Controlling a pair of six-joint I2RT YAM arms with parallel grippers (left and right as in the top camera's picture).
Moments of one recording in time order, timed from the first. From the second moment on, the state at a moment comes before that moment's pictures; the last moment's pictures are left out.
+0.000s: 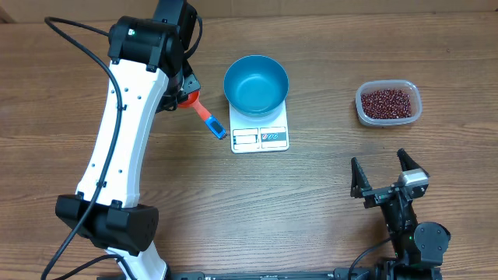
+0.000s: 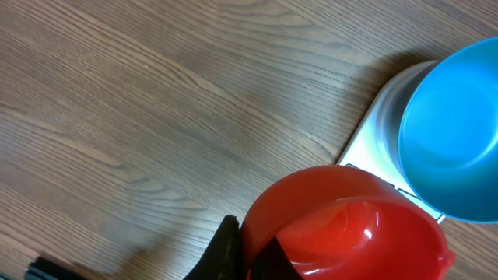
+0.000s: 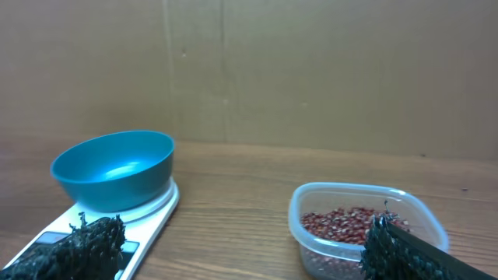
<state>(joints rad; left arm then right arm) -0.26 1.88 2.13 -1.64 -0.21 -0.76 -0.11 0.01 0.02 0.03 -0.30 0.01</state>
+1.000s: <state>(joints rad) -0.29 1.88 2.13 -1.62 -0.10 -0.90 -0.11 0.29 0.25 0.18 -0.39 0.31</state>
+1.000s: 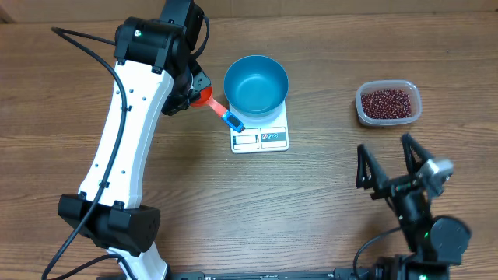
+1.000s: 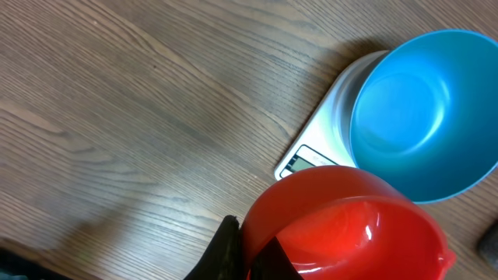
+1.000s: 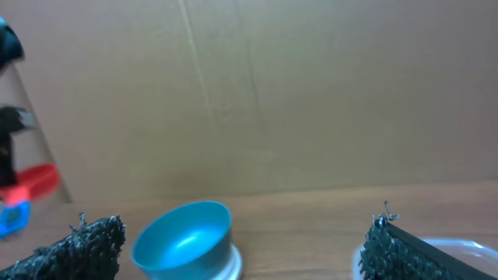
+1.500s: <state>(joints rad) -0.29 1.88 2.13 -1.52 0.01 -1.05 -0.11 1.15 0.78 0.28 -1.03 0.46</state>
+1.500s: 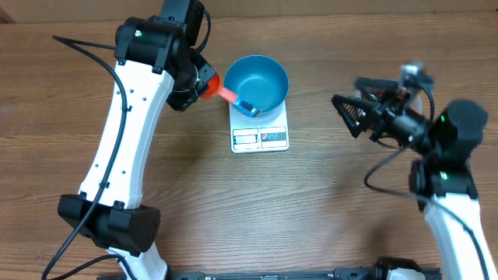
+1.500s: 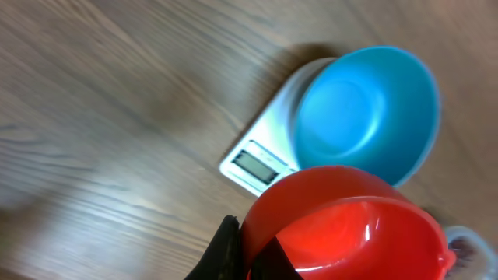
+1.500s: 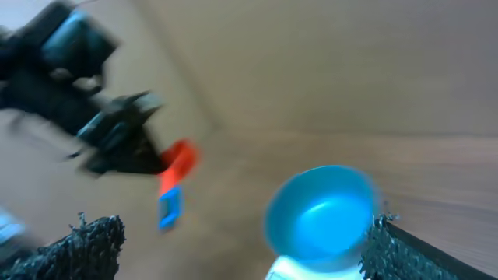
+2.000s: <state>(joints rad) -0.36 1.88 2.13 -1.39 0.07 -1.28 -0.06 1.34 0.78 0.49 -1.21 1.08</state>
